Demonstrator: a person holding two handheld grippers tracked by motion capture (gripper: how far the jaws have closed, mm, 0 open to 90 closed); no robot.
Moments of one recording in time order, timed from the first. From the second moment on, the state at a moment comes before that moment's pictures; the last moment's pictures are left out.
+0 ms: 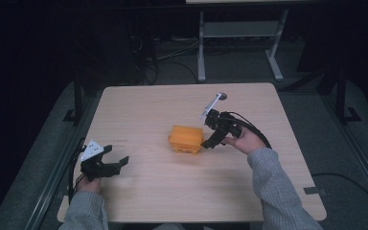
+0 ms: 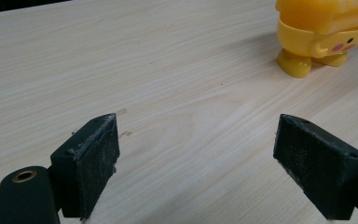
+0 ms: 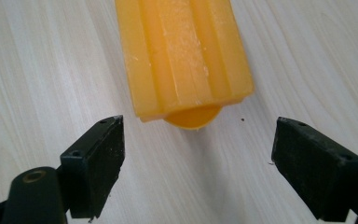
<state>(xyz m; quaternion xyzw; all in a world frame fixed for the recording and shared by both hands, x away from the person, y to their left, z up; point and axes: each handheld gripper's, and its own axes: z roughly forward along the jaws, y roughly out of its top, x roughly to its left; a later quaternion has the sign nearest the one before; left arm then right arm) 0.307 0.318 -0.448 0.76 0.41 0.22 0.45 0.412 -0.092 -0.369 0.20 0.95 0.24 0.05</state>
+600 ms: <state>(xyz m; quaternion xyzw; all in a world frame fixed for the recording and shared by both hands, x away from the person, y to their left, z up) 0.307 0.318 -0.449 0.76 0.41 0.22 0.44 0.399 -0.118 -0.379 0.23 0.94 0.24 0.05</state>
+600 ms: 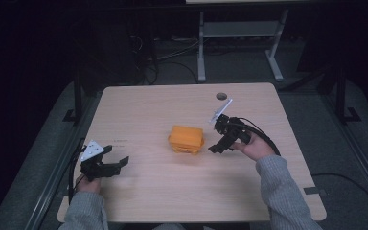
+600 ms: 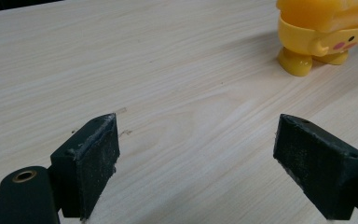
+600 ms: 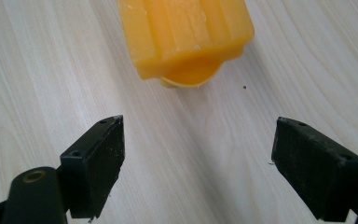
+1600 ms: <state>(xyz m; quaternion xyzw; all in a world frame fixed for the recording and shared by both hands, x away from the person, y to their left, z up) 0.307 0.318 -0.449 0.76 0.41 0.22 0.44 0.378 -0.139 -0.389 0.24 0.94 0.24 0.05</state>
